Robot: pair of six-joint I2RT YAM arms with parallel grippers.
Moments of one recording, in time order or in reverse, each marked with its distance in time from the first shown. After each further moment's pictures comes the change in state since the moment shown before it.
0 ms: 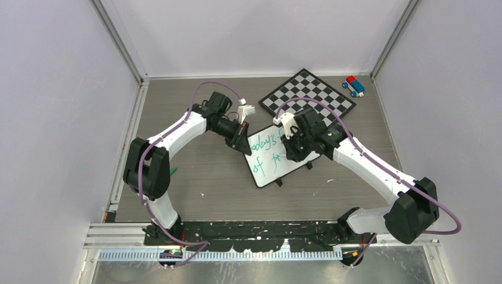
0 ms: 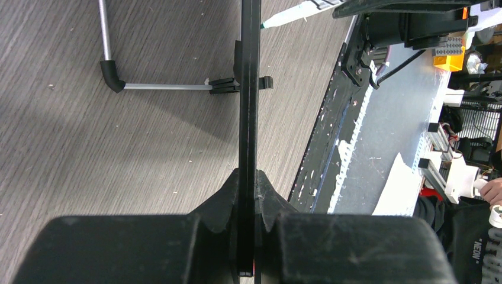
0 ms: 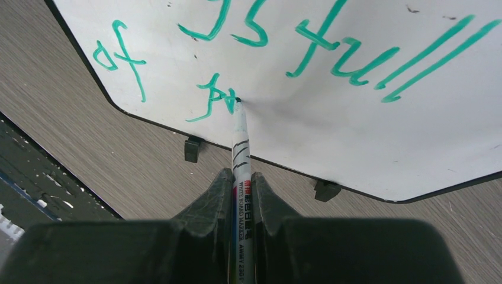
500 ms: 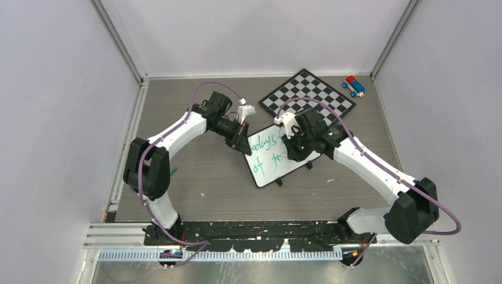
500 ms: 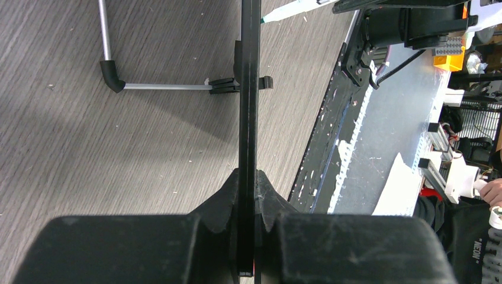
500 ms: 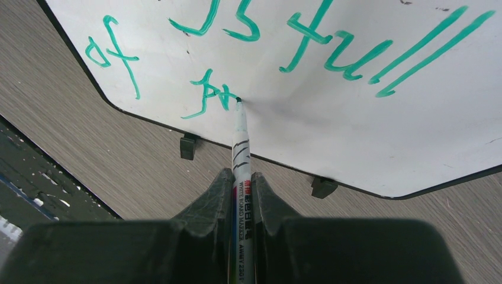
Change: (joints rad) left arm 0.000 0.000 0.000 0.000 0.000 0.000; right arm -0.018 0.000 0.001 -0.010 0.000 -0.010
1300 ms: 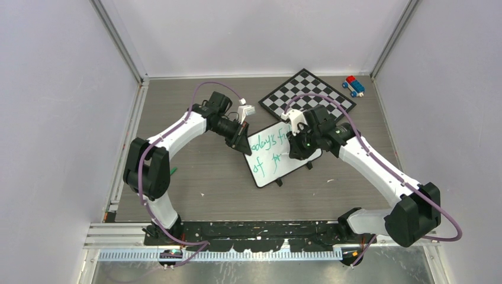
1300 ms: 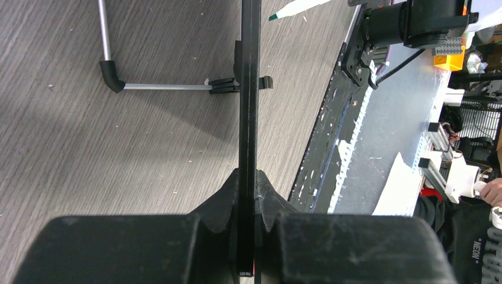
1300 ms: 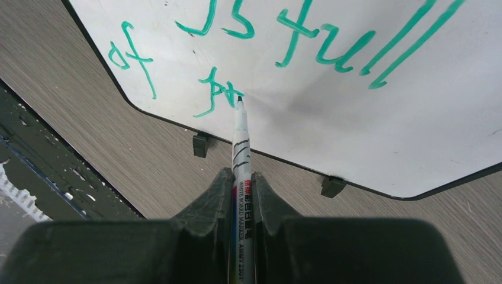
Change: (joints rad) left arm 0.000 0.000 0.000 0.000 0.000 0.001; right arm -0.061 -0.027 0.002 -0.013 -0.116 0.006
